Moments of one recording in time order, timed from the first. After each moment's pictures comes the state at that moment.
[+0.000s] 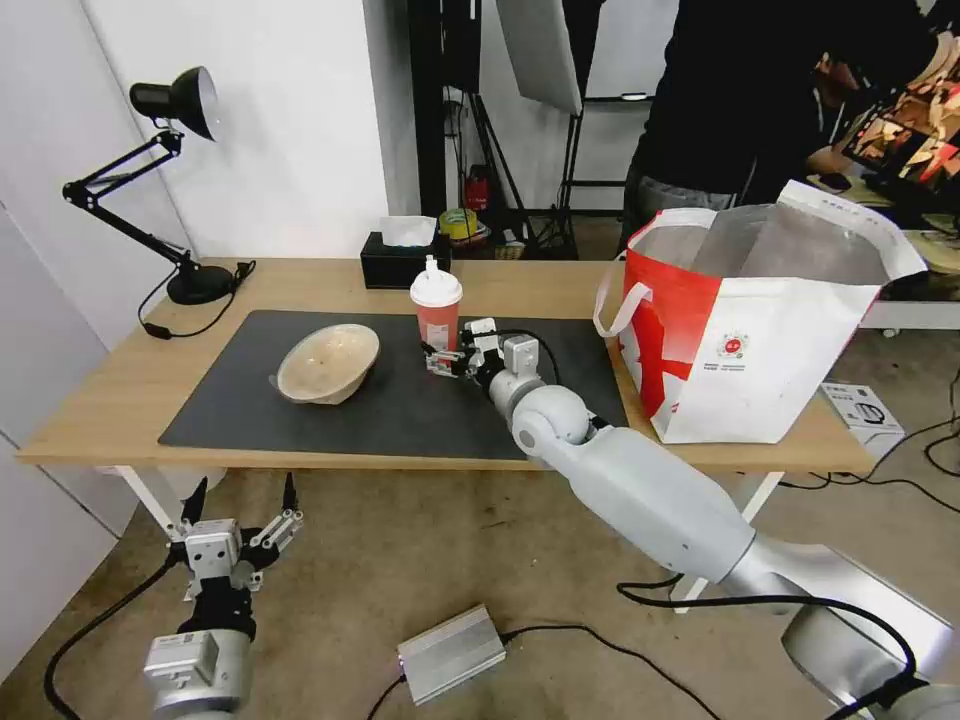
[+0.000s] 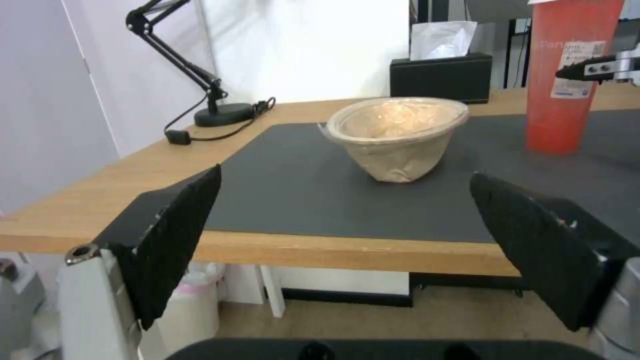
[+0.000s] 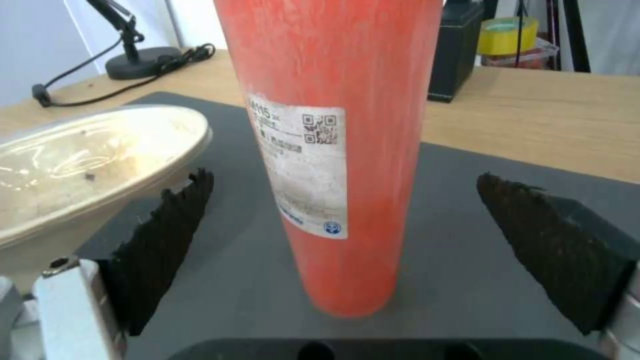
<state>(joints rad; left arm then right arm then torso) 1.77 -1.59 -0.70 -2.26 0.03 -0.03 -0.03 -0.32 1.24 -0.45 1.36 0.90 -0.19 0.26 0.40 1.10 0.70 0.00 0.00</state>
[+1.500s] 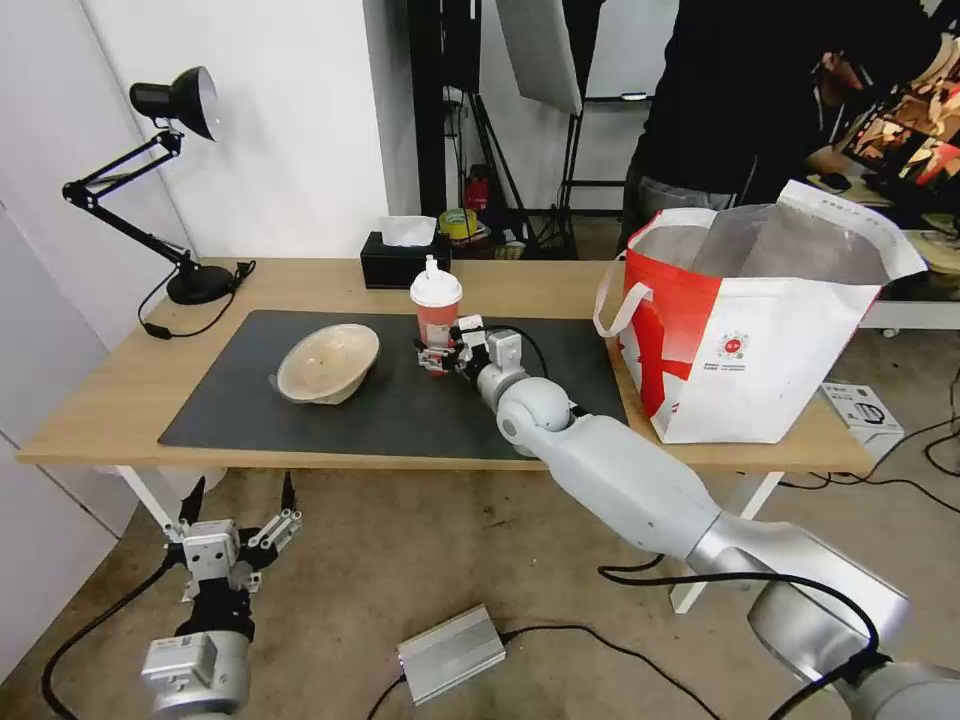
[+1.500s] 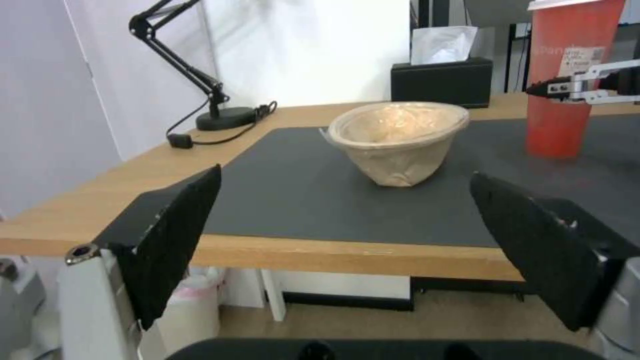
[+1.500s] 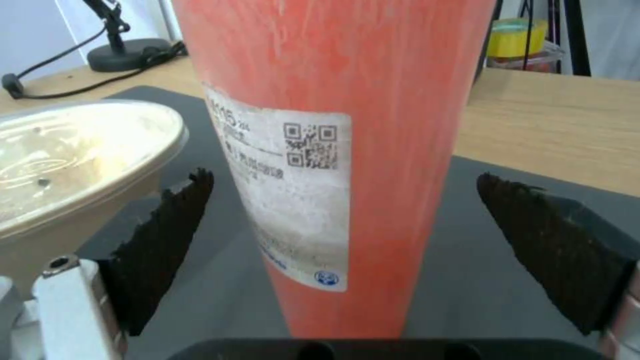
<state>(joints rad) 1.77 -1.59 -0.70 -2.26 0.03 -0.04 -0.03 -0.27 1.32 -0.48 1.19 0.86 -0.14 0.21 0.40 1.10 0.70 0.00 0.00</state>
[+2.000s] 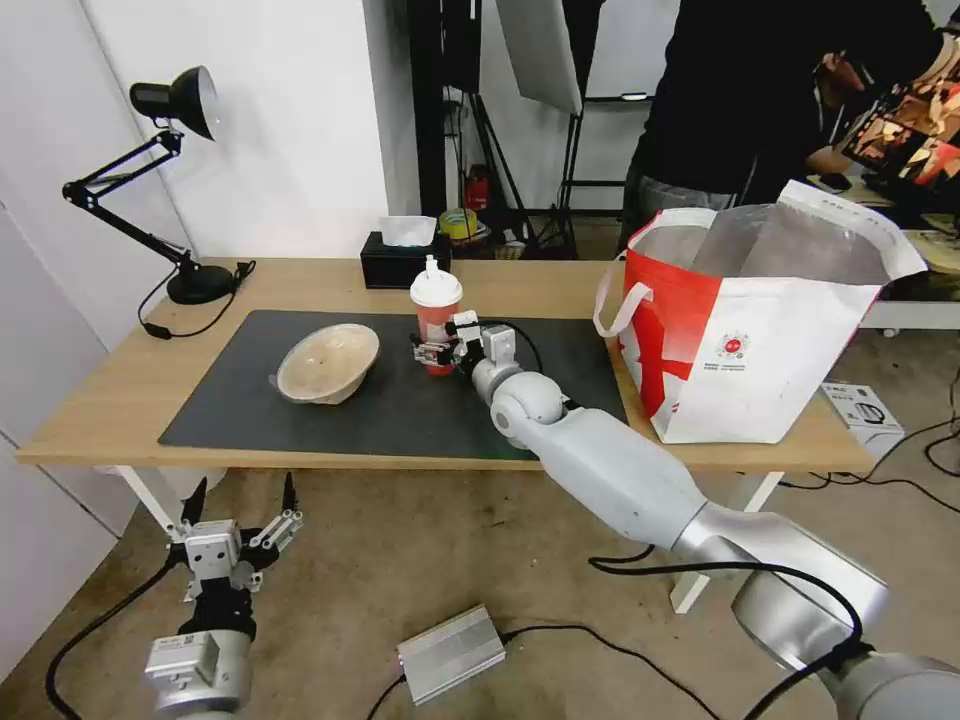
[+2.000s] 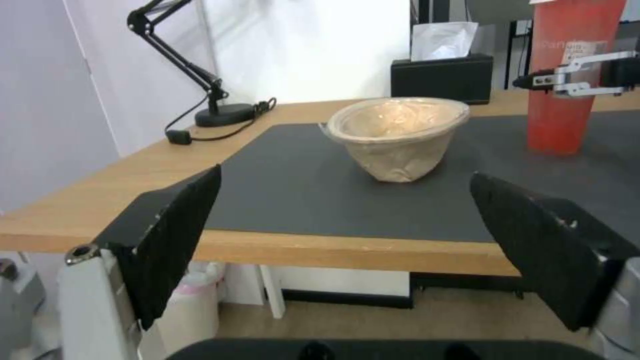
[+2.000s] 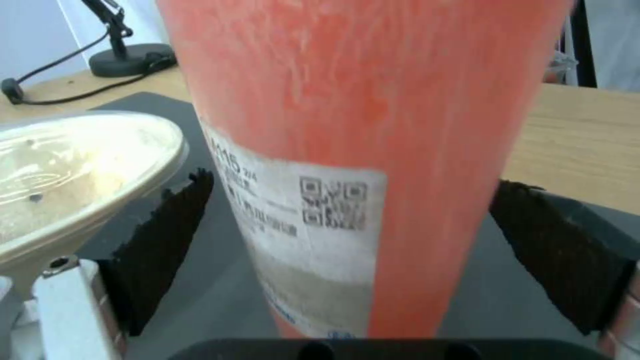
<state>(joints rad) 1.76 -1.59 -0.70 -2.25 0.03 -0.04 -0.03 -0.24 1.37 -0.48 1.11 0.84 -0.12 0.17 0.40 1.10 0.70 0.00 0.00</state>
